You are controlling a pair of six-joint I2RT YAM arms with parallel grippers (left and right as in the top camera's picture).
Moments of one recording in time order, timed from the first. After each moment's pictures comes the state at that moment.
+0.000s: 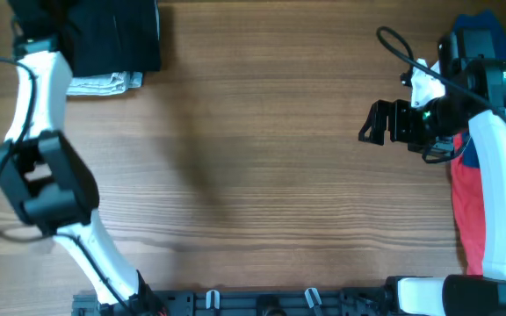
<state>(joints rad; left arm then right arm) 0.24 2.15 1.80 0.08 0.07 -0.20 -0.01 1.53 1.67 -1.59 -0.27 0.10</state>
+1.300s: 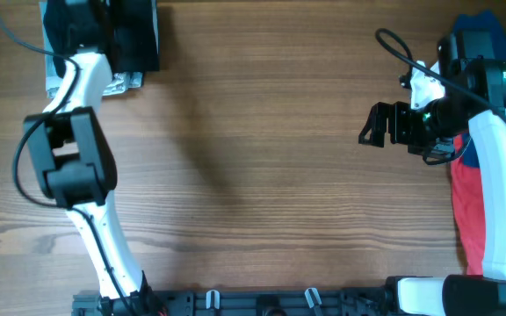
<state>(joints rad) 0.12 2.31 1.80 0.16 -0.05 -0.03 -0.01 1.53 1.67 -1.61 -0.27 0.09</state>
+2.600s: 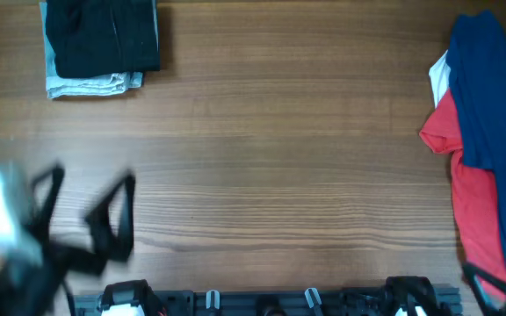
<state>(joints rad) 0.11 0.73 1.71 -1.26 0.42 -0.25 -0.01 0.47 1.65 -1.61 -0.32 0.19</state>
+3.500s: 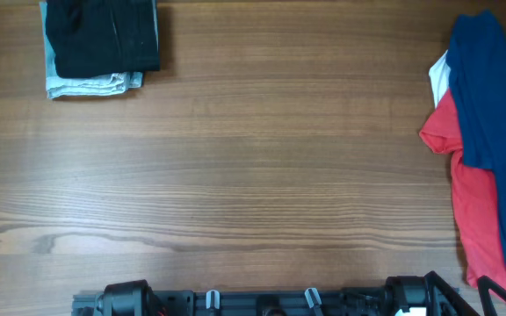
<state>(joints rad) 0.11 0.17 1.51 -1.38 0.44 -0.25 -0.01 0.44 1.64 -1.61 -0.17 0.46</state>
